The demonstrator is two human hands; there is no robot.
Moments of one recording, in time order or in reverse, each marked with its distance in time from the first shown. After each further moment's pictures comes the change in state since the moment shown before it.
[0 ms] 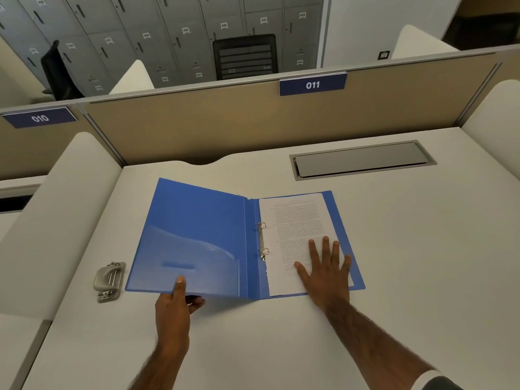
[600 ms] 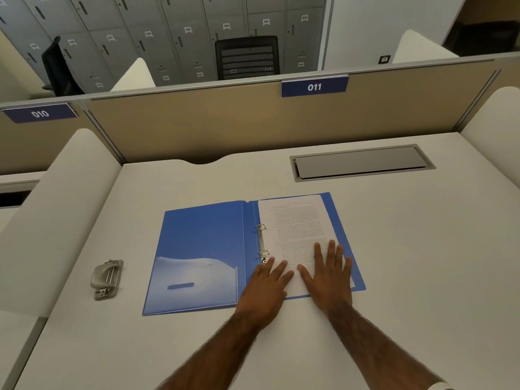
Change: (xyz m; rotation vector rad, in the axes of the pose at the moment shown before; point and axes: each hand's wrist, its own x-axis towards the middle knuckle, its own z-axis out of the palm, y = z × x) left_hand -0.028 -0.039 0.134 1.438 -0.844 0.683; right_hand -0.007 0.005 -0.009 0.003 -0.002 0.025
